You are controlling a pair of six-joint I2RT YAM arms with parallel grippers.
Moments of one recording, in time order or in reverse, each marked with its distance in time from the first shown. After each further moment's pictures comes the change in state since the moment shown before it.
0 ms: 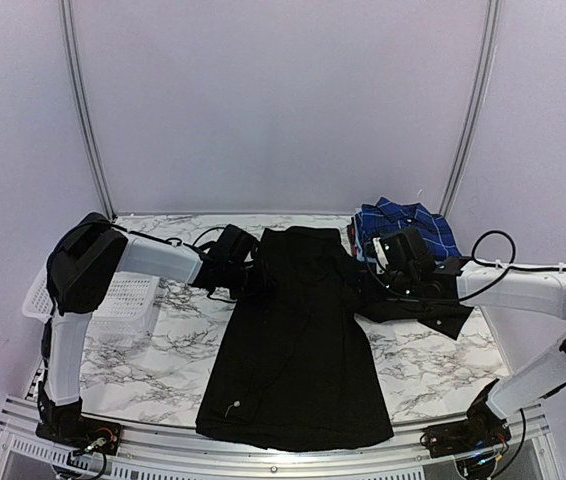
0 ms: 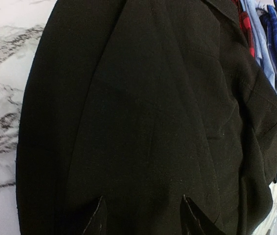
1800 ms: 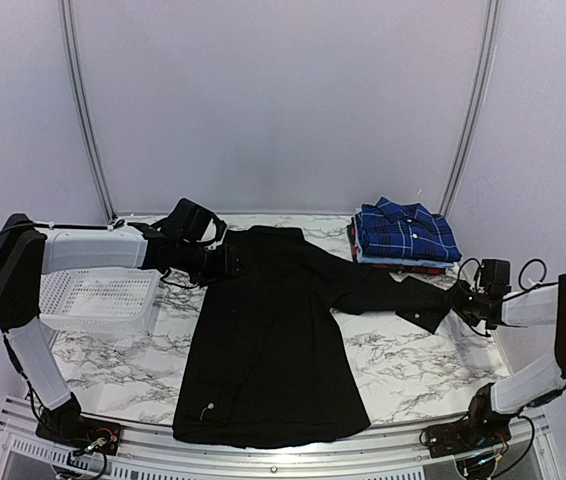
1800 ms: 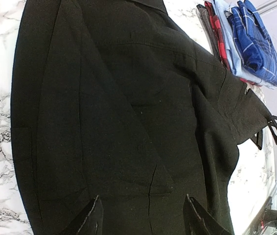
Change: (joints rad) left arm 0.090 -0.392 -0.208 -0.183 0.077 0.171; right arm -0.834 -0.054 -0.380 0.367 -0.278 0.153
